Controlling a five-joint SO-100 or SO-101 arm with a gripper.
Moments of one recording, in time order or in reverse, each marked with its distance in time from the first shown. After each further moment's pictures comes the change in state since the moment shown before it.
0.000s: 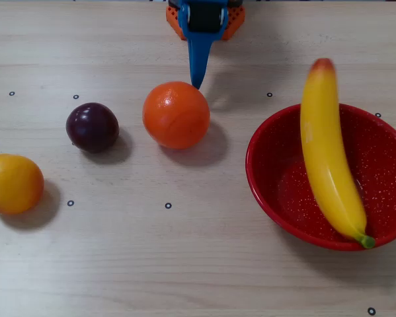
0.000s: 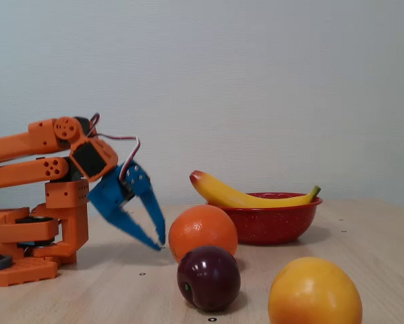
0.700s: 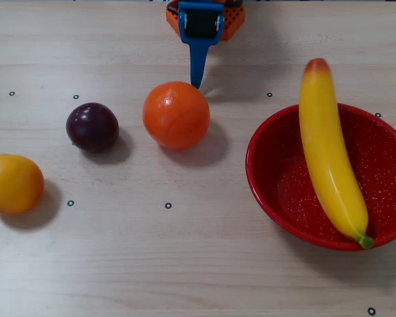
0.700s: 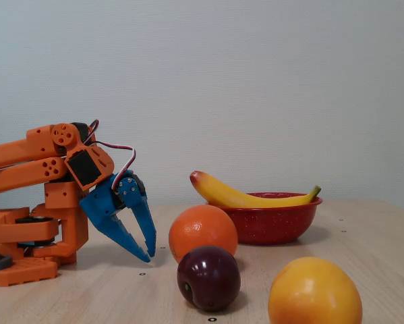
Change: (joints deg) arm 1.1 3.3 4.2 4.9 3.6
